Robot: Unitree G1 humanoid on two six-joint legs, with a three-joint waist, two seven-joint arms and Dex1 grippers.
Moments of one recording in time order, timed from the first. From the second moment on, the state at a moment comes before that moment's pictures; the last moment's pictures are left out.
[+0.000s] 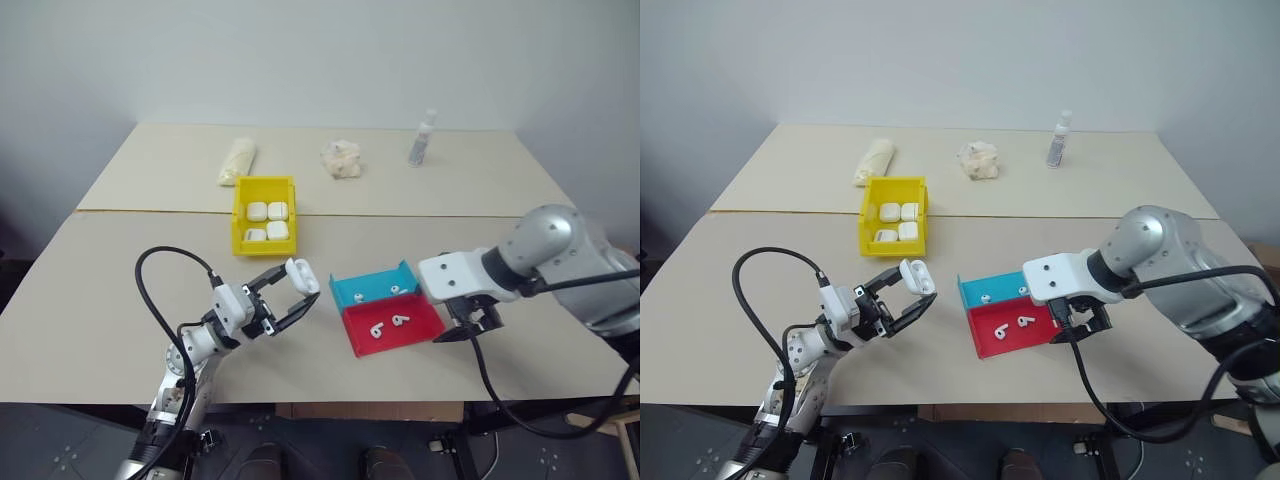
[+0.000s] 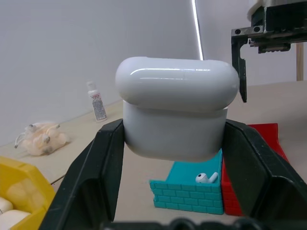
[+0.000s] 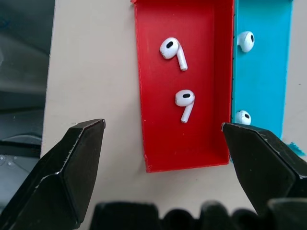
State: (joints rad) left arm -0.19 0.35 -0.09 0.05 -0.38 -0.41 -0.82; right arm -0.86 -1.07 0.52 -0.24 0.01 0.46 1.51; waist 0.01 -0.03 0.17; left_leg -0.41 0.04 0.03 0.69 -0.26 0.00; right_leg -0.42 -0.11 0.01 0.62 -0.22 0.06
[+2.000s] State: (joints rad) left arm -0.10 0.36 -0.06 -0.01 -0.33 -0.32 -0.79; right arm -0.84 -0.77 0.61 0.03 -0.38 0.22 1.45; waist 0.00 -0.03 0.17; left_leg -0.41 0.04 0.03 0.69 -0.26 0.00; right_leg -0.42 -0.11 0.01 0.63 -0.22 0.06
